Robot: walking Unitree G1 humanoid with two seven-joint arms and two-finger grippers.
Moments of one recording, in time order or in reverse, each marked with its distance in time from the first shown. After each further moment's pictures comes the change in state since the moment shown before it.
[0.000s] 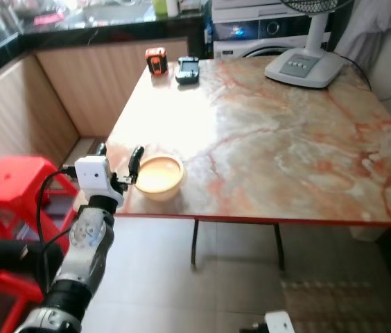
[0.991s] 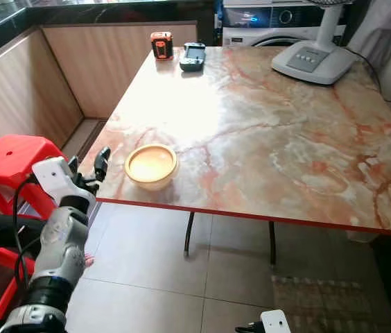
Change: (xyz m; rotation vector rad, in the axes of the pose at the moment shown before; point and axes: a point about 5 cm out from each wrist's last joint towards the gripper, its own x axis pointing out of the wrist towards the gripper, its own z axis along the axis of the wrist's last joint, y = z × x) left arm 0.001 0.048 -0.005 -0.247 0.087 0.153; right arm 0.001 0.003 0.001 0.002 -0.004 0.009
